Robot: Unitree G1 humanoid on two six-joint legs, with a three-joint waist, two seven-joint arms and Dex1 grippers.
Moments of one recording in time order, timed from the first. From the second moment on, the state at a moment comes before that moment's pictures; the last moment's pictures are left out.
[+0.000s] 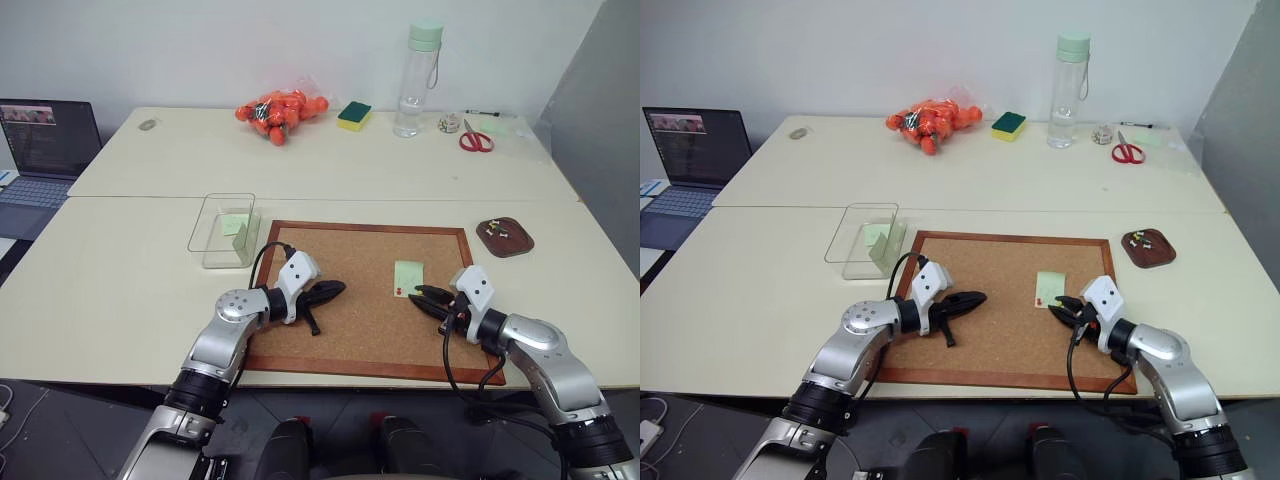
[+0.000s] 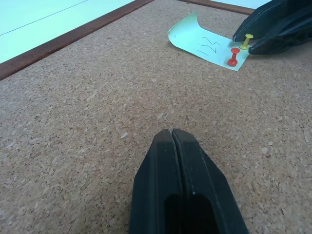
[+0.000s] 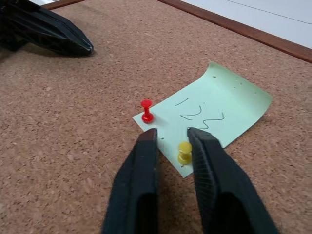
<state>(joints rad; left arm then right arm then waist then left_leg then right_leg) -0.36 0.36 -0.21 0.20 -0.15 0.18 -0.89 -0.09 -0.51 0.06 -0.11 0.26 0.27 0.73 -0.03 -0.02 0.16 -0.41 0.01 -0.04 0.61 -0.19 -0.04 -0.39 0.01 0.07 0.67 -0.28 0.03</state>
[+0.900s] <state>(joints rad) -0.36 0.36 -0.21 0.20 -0.15 0.17 -0.88 -0.11 -0.53 0.00 -0.22 0.34 0.33 0.75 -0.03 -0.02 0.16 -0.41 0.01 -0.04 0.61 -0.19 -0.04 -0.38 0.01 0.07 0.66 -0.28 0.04</state>
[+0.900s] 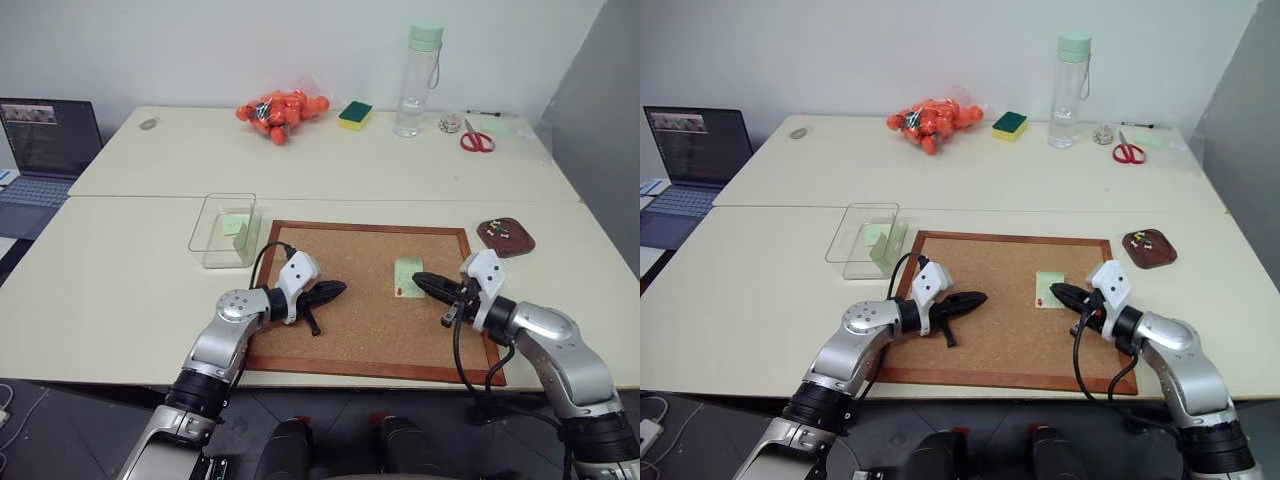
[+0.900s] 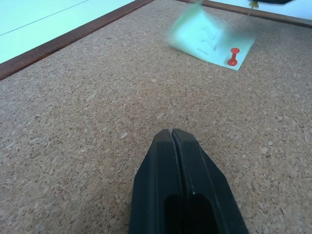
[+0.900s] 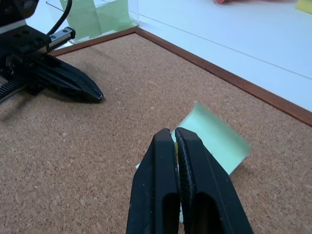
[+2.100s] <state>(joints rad) -0.36 0.36 -0.21 0.20 -0.15 0.17 -0.89 -0.50 -0.43 -0.23 0.44 0.18 0.32 0.16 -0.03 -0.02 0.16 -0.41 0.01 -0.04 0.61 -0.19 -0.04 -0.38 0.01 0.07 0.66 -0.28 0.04</state>
